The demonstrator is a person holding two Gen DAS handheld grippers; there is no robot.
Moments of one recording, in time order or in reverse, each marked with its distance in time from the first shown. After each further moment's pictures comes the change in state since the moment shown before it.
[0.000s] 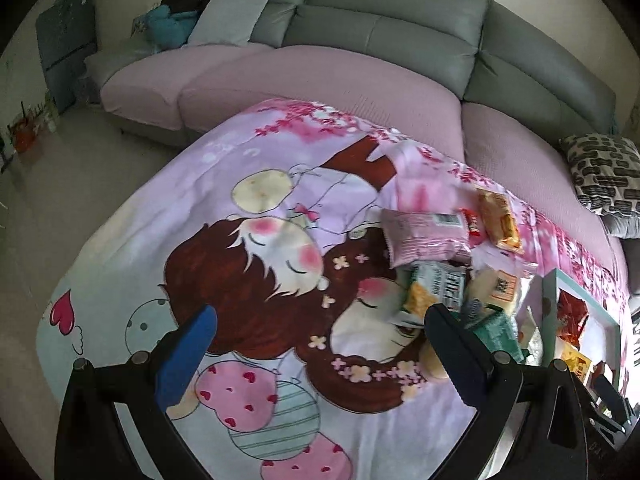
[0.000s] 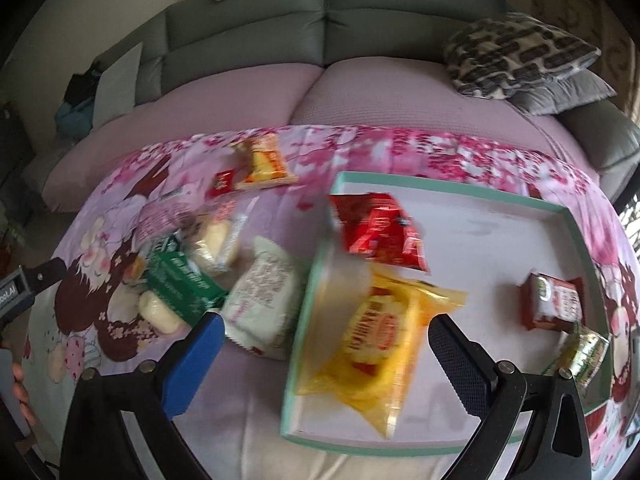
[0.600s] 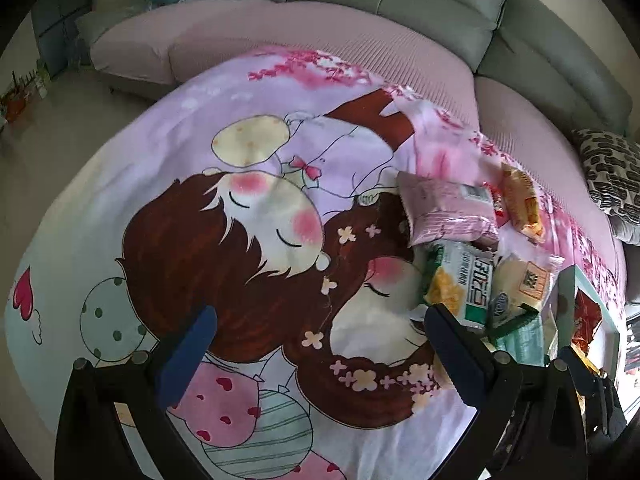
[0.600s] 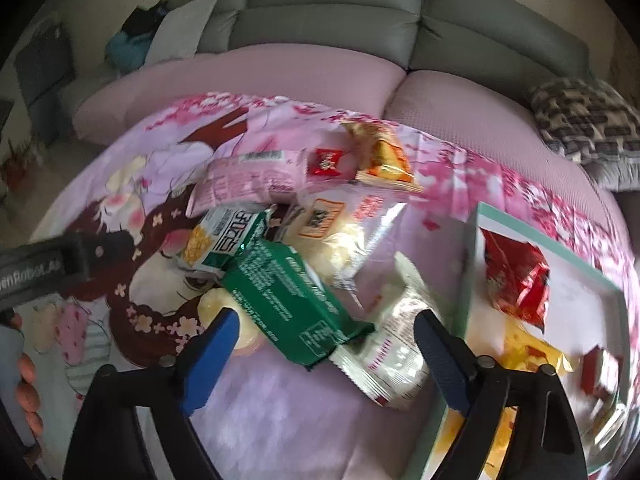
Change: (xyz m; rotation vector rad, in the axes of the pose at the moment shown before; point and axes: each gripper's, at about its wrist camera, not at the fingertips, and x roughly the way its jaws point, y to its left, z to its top) left arm 0.053 0.005 0.000 -0.052 0.148 -0.035; right arm 0.046 0.101 0.002 -0.280 0.016 0.030
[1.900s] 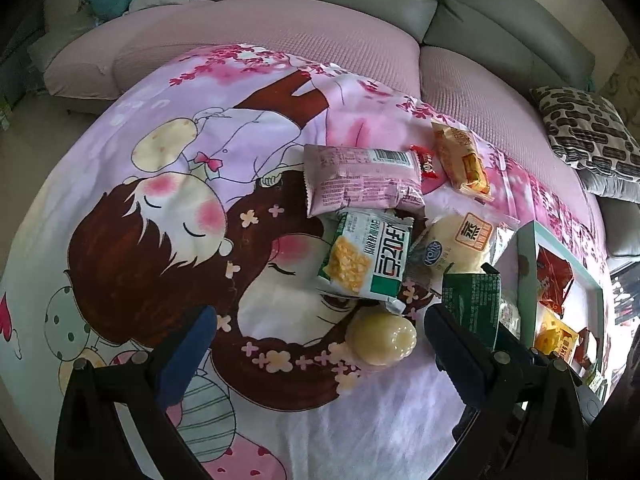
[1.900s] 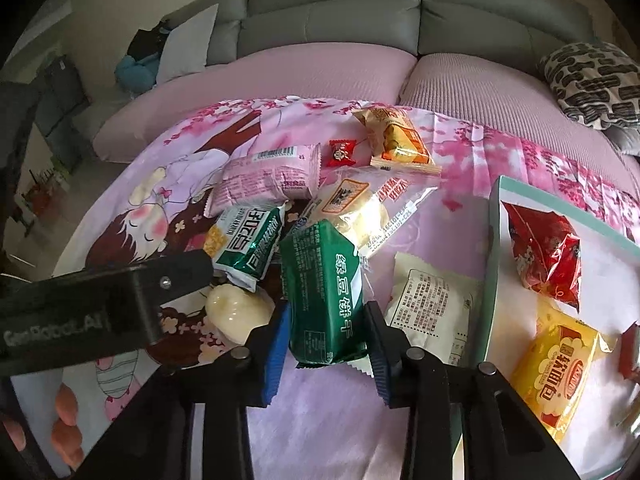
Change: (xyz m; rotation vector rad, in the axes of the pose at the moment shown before) left arm -0.005 -0.054 -0.011 0.131 0.045 -0.089; right arm 0.005 -0.013 -0.009 0.101 -0.001 0.141
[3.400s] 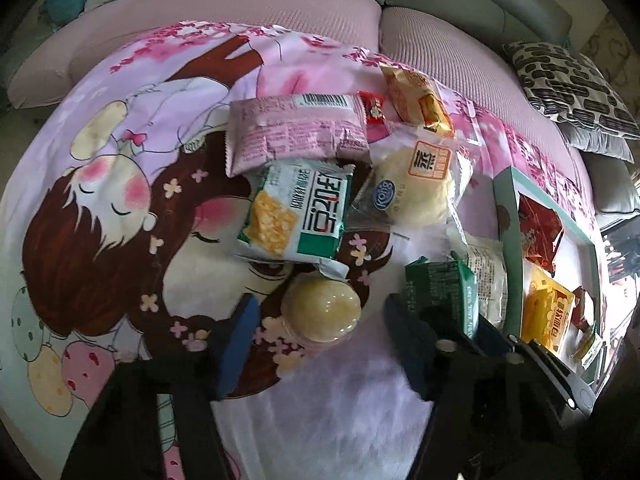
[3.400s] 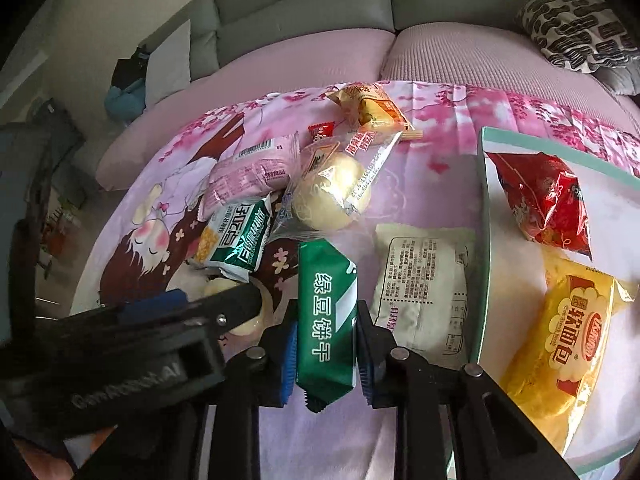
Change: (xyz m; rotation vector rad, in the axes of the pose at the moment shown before) left arm 0.027 -0.040 -0.011 0.106 0.111 -0.066; right arm 0.001 -0.025 -0.009 0.152 0.040 0.090
